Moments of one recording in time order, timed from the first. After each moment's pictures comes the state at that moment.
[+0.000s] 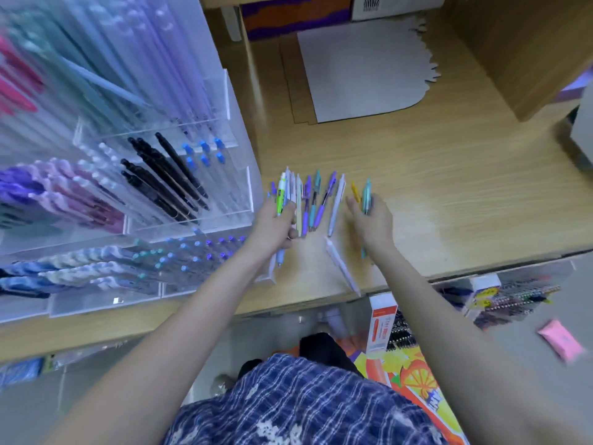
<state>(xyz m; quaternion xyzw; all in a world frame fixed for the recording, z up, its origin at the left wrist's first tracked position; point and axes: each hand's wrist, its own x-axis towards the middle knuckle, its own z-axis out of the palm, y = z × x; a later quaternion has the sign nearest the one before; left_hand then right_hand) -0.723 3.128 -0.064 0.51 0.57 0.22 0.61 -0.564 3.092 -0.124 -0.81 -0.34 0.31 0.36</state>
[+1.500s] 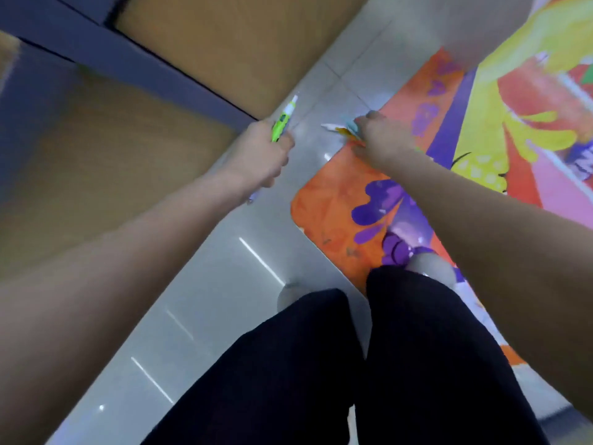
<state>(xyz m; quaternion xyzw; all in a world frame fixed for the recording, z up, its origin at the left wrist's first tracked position) -0.850 2.982 -0.721 0.70 0.51 -0.19 0.46 -0.725 2.862 -0.855 -0.86 -0.40 0.31 0.05</state>
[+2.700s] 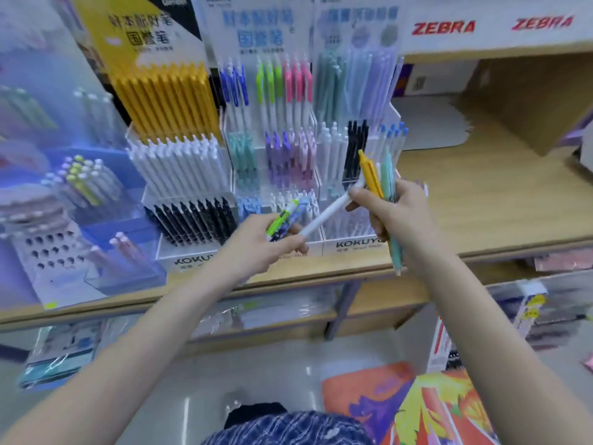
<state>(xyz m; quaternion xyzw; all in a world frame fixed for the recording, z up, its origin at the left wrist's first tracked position) -1.085 3.025 0.060 0.71 0.43 0.20 0.52 -0.890 2.976 0.071 -0.61 -0.43 0.38 0.55</state>
